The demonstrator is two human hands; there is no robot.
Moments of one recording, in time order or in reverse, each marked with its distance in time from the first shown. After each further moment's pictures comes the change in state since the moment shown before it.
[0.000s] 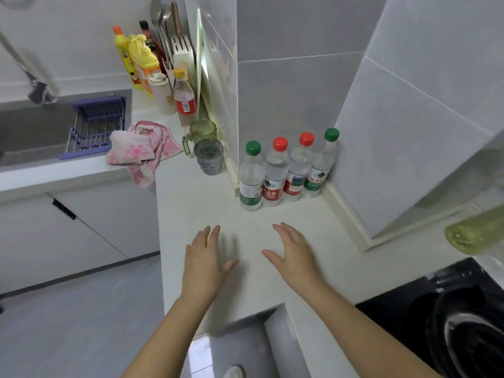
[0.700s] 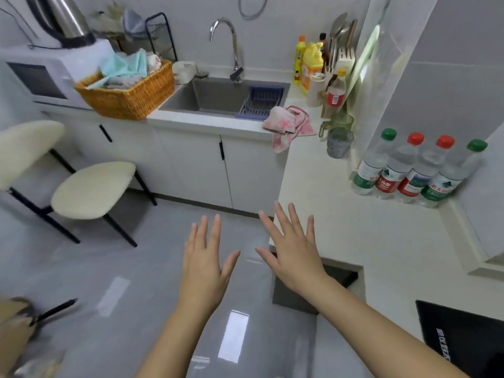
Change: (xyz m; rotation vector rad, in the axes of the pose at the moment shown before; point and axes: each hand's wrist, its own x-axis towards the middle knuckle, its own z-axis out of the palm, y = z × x) left_hand -0.308 -0.038 -0.101 -0.018 0.439 -0.396; right_hand -0.188 -0.161 0.034 -0.423 -0.247 -0.765
